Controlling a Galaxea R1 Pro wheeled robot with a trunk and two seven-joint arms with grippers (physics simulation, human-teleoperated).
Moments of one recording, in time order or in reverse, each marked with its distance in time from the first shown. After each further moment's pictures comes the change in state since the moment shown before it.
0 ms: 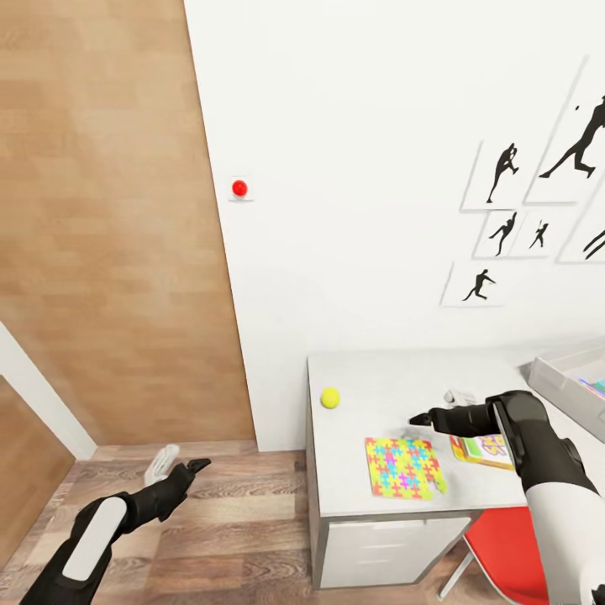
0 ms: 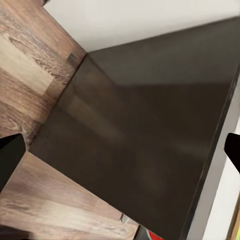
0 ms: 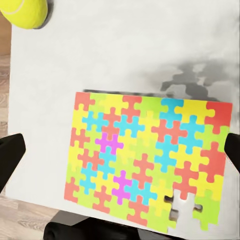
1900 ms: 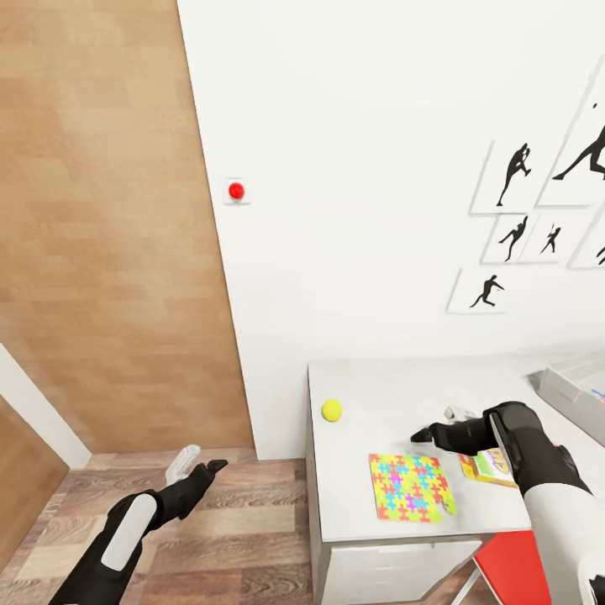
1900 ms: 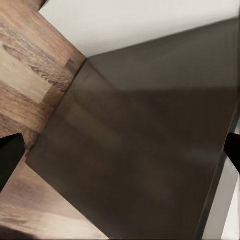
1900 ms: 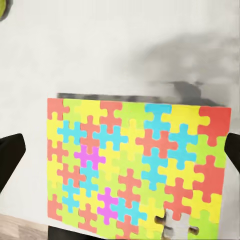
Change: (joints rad) left arm -0.049 -0.080 -0.026 0.099 -0.104 -0.096 -0.002; right arm -0.010 -0.007 -0.003 0.138 -0.002 0.000 -0.048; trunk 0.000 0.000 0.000
